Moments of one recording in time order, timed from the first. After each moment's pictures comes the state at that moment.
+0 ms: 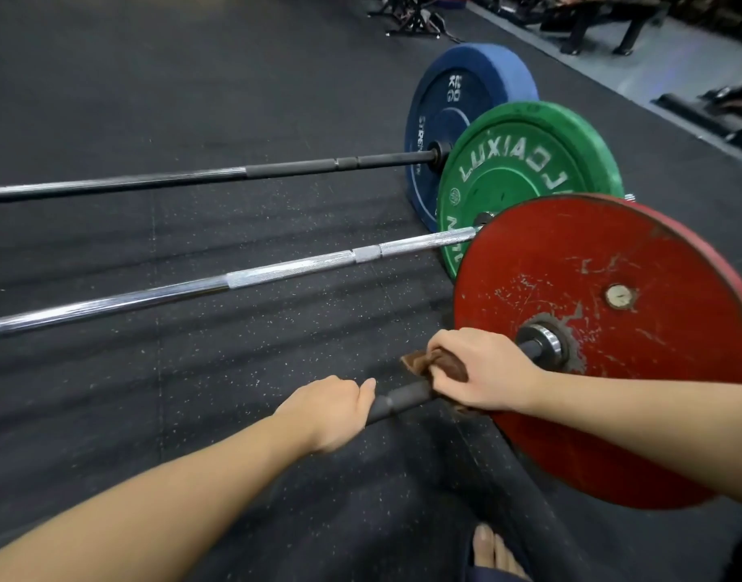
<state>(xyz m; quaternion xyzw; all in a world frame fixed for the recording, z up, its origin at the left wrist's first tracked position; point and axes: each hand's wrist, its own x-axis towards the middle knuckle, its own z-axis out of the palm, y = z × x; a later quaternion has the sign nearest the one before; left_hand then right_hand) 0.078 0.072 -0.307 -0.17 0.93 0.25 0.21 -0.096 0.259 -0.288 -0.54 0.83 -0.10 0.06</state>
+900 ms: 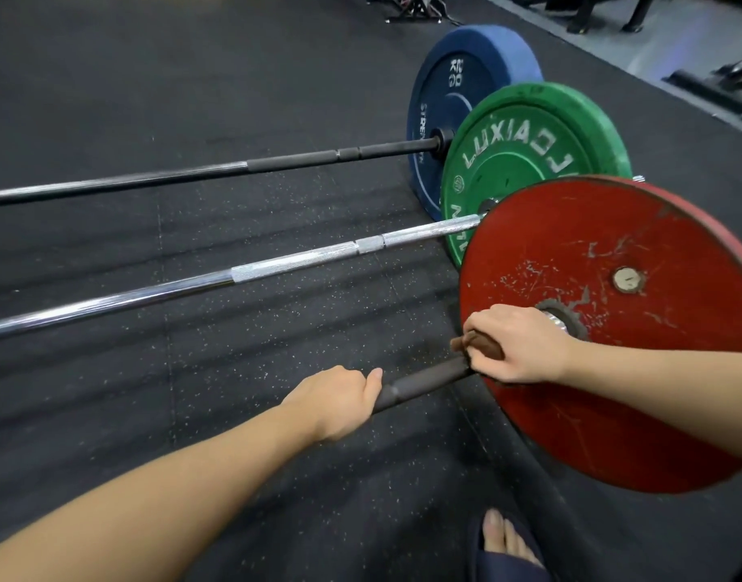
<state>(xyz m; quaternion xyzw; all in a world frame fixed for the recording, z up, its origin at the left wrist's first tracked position) 0.075 0.071 -0.314 -0.17 0.93 0.24 0.22 -0.136 0.286 -0.285 -0.59 0.81 -0.05 0.03</state>
